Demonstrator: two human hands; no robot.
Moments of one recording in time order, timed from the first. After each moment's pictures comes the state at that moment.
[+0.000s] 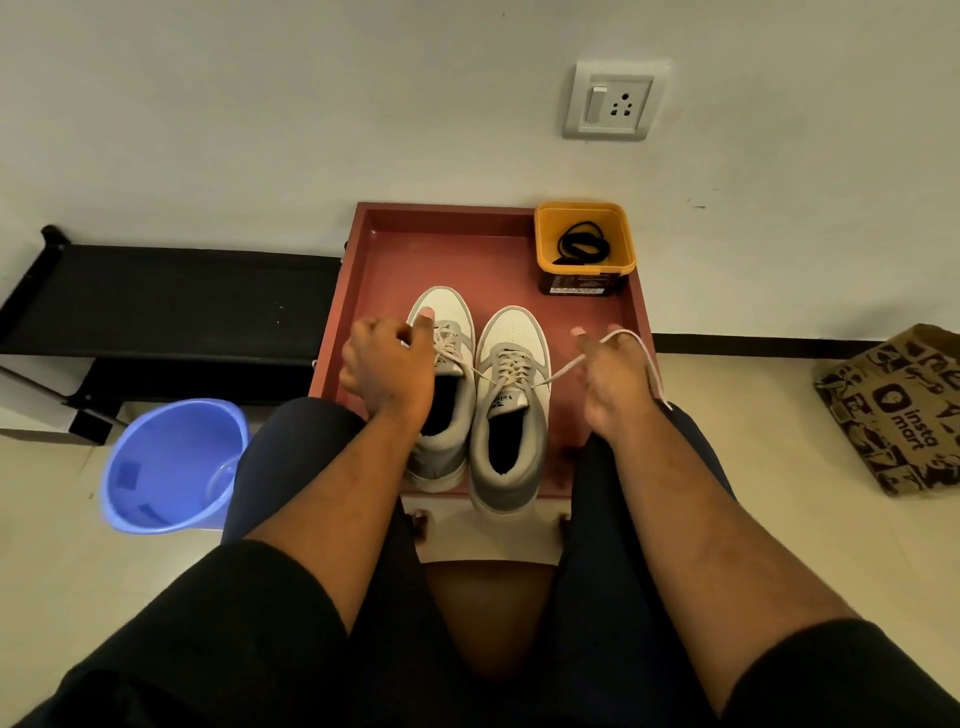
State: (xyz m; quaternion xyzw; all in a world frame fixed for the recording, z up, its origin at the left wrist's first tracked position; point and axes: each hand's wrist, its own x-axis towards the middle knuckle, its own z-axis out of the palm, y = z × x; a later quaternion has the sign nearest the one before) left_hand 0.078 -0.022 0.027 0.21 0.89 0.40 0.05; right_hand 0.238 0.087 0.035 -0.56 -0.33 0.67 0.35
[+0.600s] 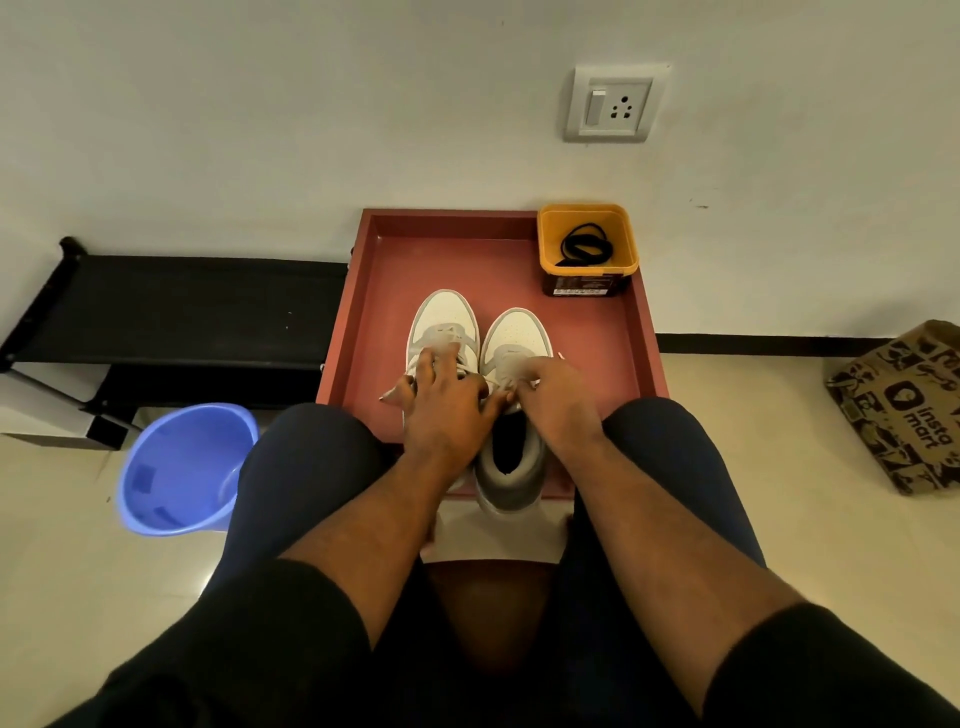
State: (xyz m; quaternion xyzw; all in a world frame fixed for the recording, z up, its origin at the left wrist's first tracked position) left_hand 0.117 -0.037 0.015 0.48 0.86 0.08 0.11; right_hand 0.223 0.053 0.014 -0.47 -0.82 0.30 0.11
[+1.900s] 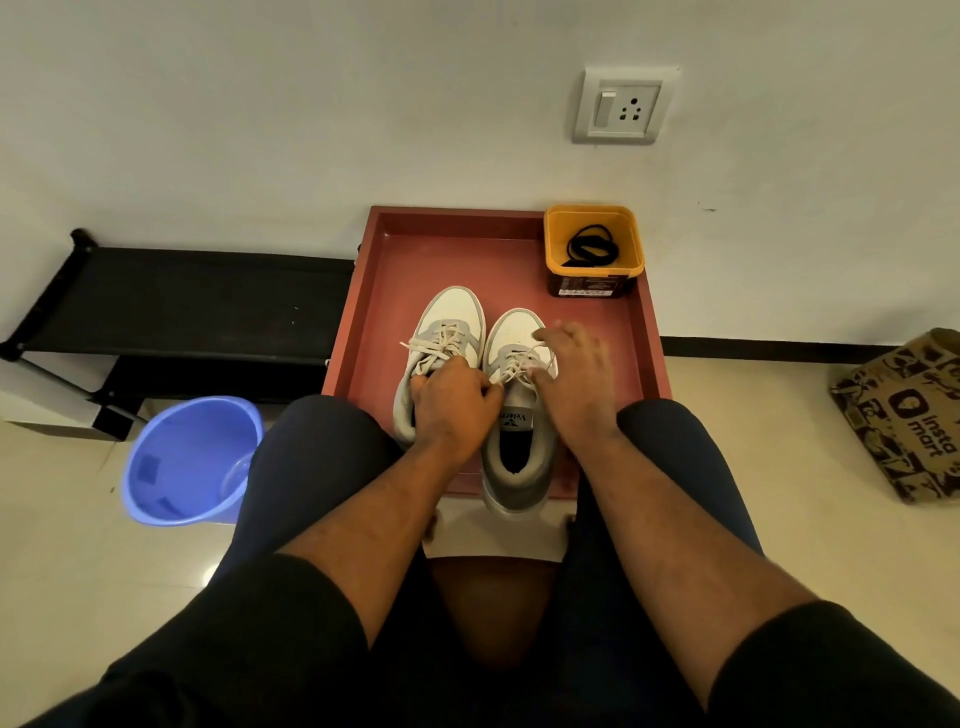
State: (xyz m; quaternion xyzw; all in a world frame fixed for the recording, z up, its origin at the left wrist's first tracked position) left_hand 0.121 -0.031 0.019 0.42 0.87 0.21 0.12; right_hand 0.229 0.065 0.010 -0.45 -0.85 0.19 0.18
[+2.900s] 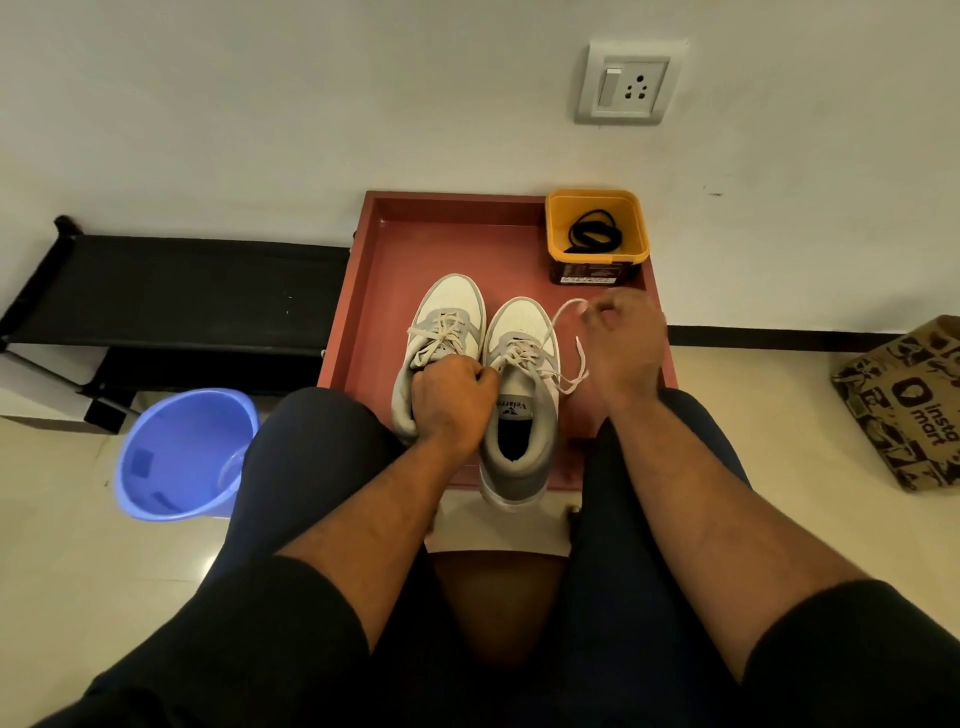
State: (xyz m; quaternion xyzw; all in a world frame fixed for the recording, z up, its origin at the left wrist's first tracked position) left_hand 0.119 -0.030 0.012 0.37 0.87 0.30 0.15; right_hand 0.236 0.096 0.027 -0.55 -0.71 0.26 0.35
